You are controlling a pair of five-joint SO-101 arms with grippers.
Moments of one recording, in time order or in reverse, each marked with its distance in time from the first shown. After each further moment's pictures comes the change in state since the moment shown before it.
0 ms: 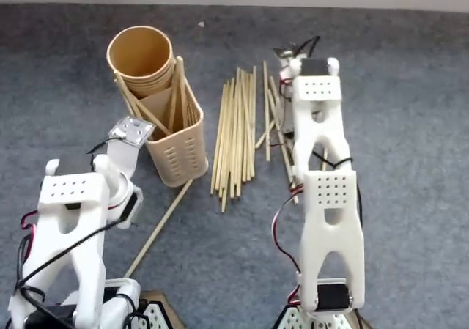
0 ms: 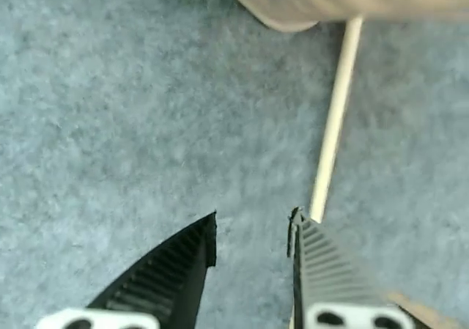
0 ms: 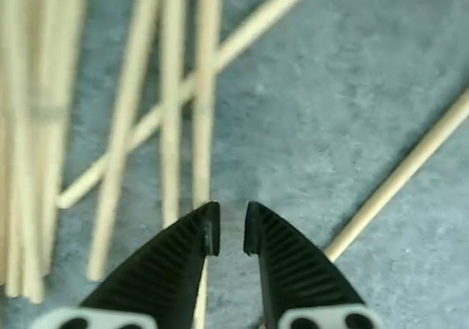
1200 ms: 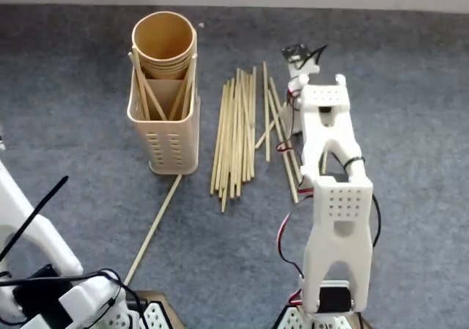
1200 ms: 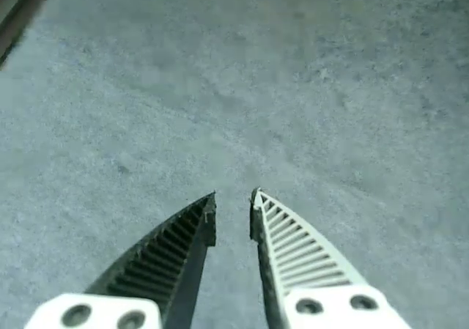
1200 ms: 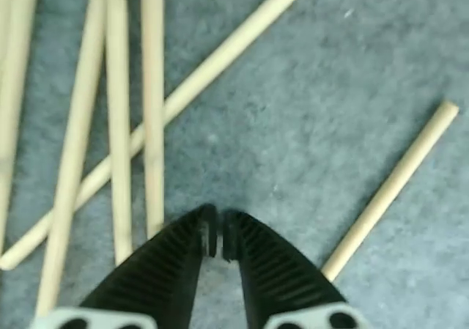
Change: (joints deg) left arm -35.7 1.6 -38.9 -14.3 12.9; right arm 0.7 -10.6 29.4 -26.4 2.2
